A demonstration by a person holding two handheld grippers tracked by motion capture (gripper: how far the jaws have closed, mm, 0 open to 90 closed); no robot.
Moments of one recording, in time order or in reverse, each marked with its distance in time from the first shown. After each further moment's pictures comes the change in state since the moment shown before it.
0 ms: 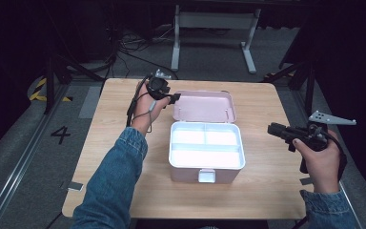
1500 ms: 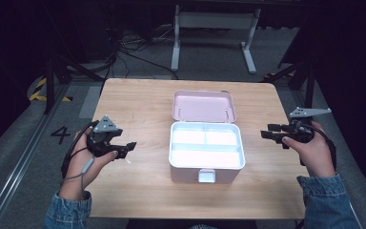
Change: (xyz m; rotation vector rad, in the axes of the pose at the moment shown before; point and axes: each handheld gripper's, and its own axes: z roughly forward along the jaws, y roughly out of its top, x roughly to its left) left arm -0.020 -0.141 -0.155 0.162 0.040 0.043; right arm -0.034 -0.004 0.037 0.267 -0.054 -0.095
